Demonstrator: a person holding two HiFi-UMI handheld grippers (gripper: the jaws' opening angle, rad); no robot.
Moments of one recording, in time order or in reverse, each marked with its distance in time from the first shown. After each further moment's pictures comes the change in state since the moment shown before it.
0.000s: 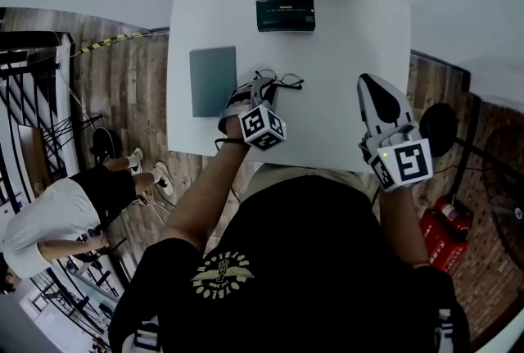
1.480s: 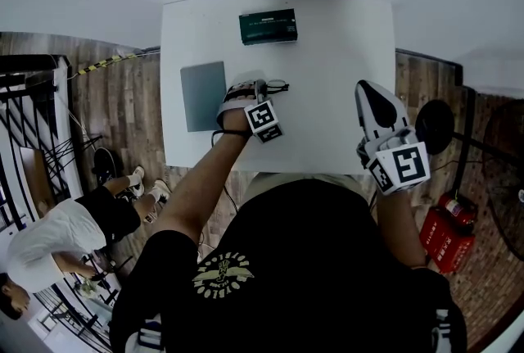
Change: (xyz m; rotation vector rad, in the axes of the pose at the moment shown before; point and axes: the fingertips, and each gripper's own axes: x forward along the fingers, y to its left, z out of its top) left arm 0.052 -0.001 -0.003 0.315 0.181 -0.010; right arm -0.030 -0.027 -0.001 0.043 -0.027 -0.069
